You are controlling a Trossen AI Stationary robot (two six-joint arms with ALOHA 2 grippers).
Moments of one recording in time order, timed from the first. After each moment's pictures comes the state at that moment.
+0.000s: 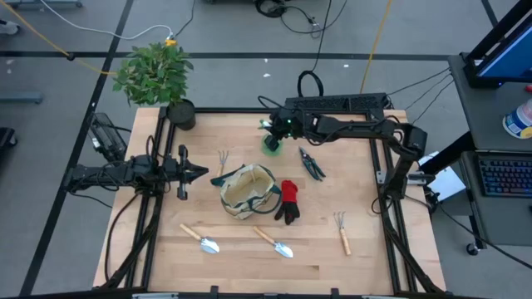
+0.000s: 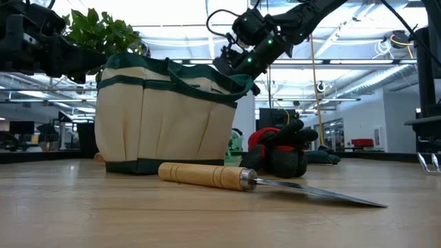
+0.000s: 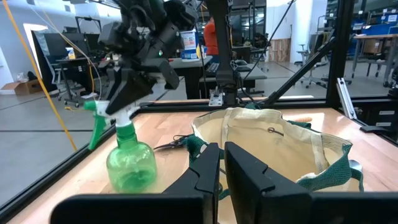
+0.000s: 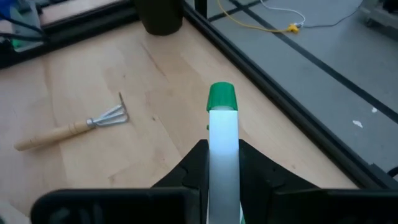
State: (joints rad) left arm 0.00 0.01 0.02 0.02 -0.07 0.07; right arm -0.37 1.77 1.26 -0.05 0.11 0.15
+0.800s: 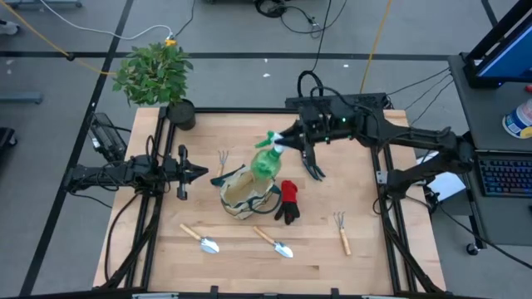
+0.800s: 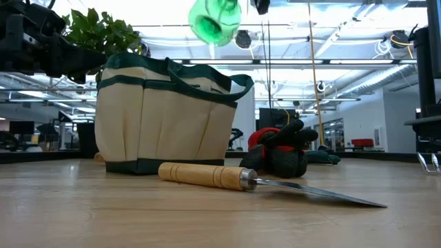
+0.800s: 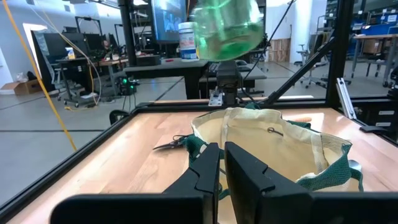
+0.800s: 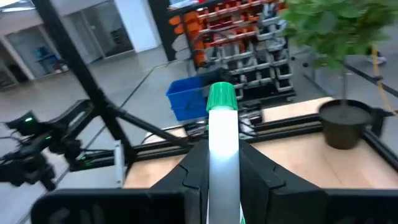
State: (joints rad) left arm 0.00 0.01 0.02 0.02 -0.07 0.07; right arm -0.22 1.32 1.26 -0.05 -0.35 0.22
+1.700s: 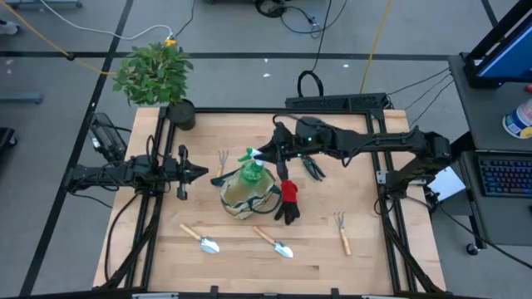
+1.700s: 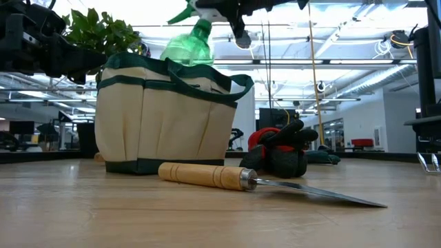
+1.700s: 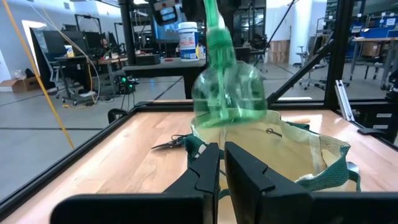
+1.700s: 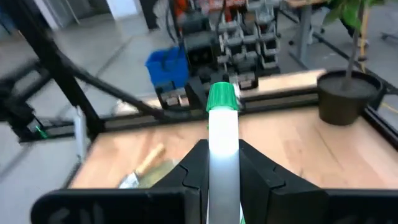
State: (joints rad) left arm 0.00 0.01 0.02 0.02 -0.07 0.05; right arm -0.12 1.55 1.26 0.05 -0.20 0.14
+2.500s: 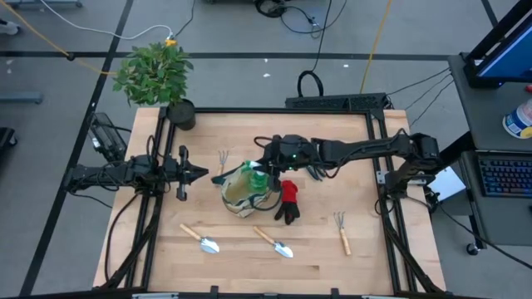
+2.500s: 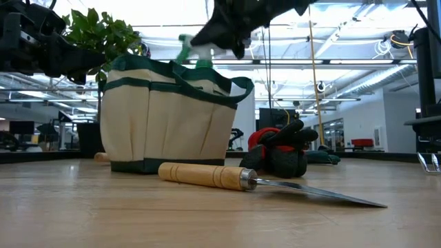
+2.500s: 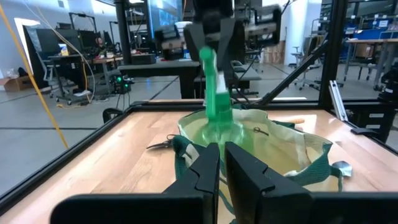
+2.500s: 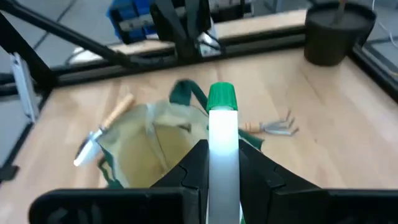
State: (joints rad) left arm 0.00 0.01 0.01 0.02 -0.05 0.04; right arm -0.05 1.66 1.26 -0.05 -0.03 0.14
